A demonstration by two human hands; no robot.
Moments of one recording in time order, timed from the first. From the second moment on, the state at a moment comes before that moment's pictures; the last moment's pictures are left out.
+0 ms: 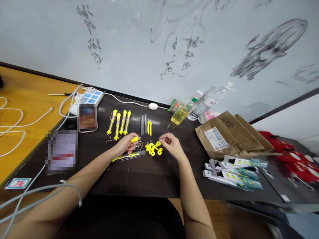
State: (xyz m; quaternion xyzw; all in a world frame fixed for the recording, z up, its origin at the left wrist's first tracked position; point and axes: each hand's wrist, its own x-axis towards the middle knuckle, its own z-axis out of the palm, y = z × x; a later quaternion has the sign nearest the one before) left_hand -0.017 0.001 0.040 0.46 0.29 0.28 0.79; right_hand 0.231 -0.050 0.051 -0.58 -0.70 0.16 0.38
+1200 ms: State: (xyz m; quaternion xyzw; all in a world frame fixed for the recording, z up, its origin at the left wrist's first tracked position) left_hand -0.021 -0.007 0.035 0.77 0.30 0.29 0.48; right_hand 0.215 -0.058 0.042 -0.60 -0.69 0.04 0.41
